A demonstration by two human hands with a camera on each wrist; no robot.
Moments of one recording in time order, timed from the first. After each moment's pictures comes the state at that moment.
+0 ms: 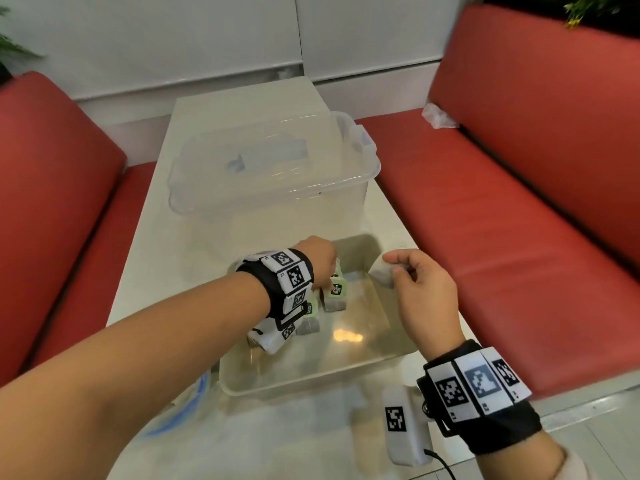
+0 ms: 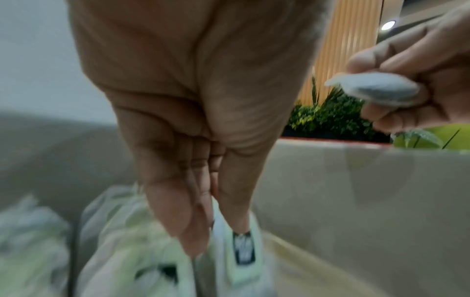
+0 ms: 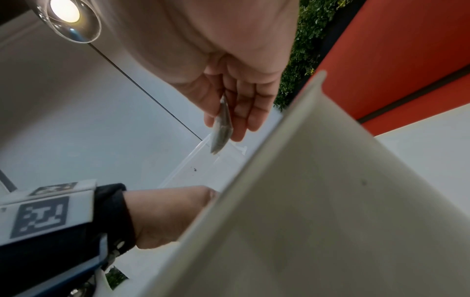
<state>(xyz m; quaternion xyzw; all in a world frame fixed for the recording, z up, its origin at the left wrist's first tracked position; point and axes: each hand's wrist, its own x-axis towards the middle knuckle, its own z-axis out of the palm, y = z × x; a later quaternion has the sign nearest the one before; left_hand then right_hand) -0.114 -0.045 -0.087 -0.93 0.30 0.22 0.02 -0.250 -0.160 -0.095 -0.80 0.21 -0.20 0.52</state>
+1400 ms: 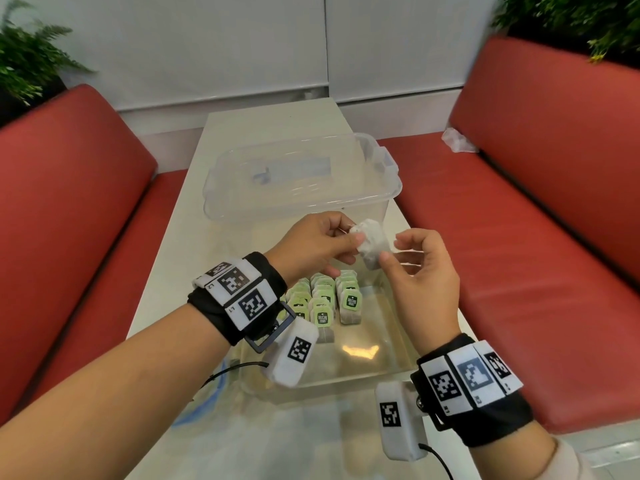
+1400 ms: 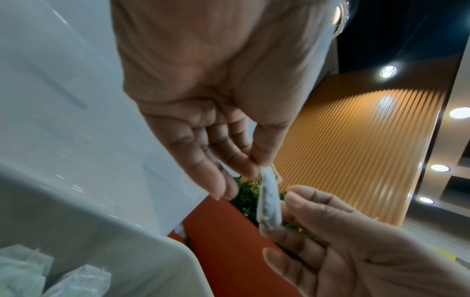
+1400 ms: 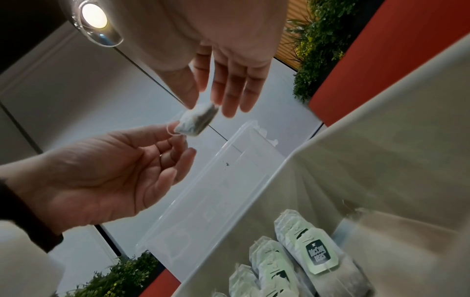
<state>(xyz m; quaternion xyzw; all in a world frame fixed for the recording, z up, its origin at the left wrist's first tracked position) -0.151 -0.006 -0.018 -0.77 0.19 0.21 -0.56 -0.234 -0.138 -0.067 -0.76 0.10 -0.33 0.56</state>
